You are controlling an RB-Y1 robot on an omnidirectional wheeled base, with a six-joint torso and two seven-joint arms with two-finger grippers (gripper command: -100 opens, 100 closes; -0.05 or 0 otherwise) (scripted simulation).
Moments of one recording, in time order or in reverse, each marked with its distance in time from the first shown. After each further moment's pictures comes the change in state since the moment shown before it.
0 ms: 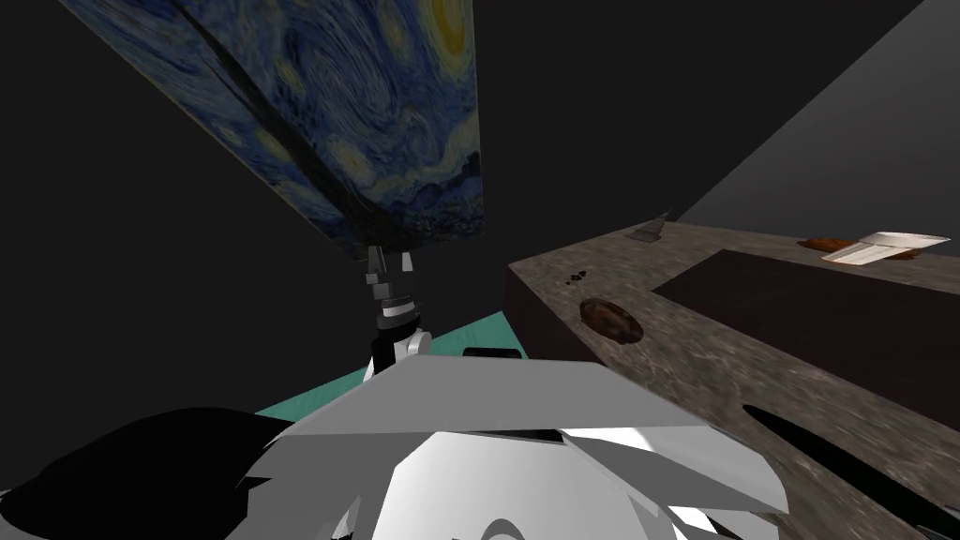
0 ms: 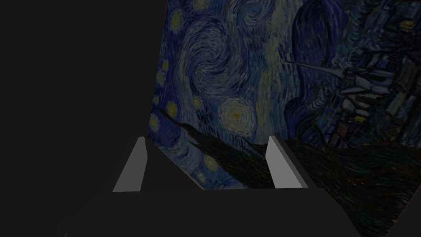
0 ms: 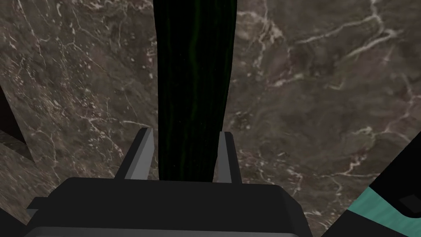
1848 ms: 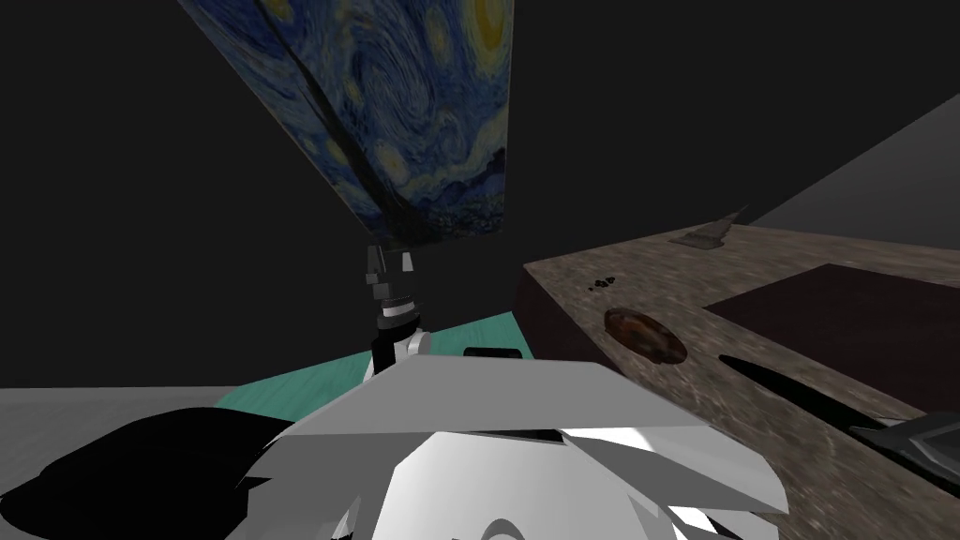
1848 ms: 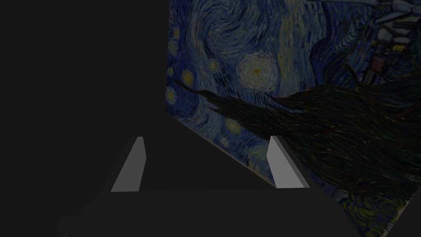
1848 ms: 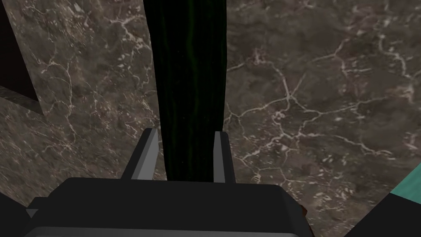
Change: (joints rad) left arm 0.000 0.000 0.000 0.000 0.000 0.000 0.000; right arm 0.149 -0.193 -0.349 0.053 0.225 -0.230 -0.560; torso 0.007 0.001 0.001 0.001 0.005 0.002
